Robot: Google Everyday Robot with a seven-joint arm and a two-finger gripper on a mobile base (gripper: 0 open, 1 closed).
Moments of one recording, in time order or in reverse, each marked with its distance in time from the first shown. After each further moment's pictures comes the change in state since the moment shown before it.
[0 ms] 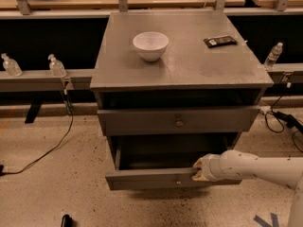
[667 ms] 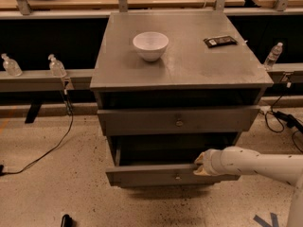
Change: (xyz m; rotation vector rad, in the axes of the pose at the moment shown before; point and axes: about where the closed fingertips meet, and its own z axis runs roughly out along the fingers) arm 0.006 -0.024 -0.002 0.046 0.009 0.000
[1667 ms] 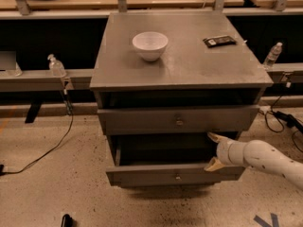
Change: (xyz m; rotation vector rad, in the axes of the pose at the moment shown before) arm 0.013 -0.059 -0.043 0.171 -0.129 0.012
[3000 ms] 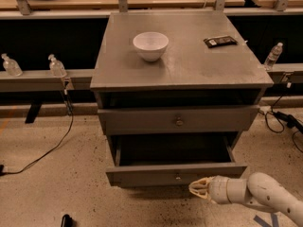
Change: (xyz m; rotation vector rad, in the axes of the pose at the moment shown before) arm -0.042 0.165 -0.002 -0.269 -0.349 0.220
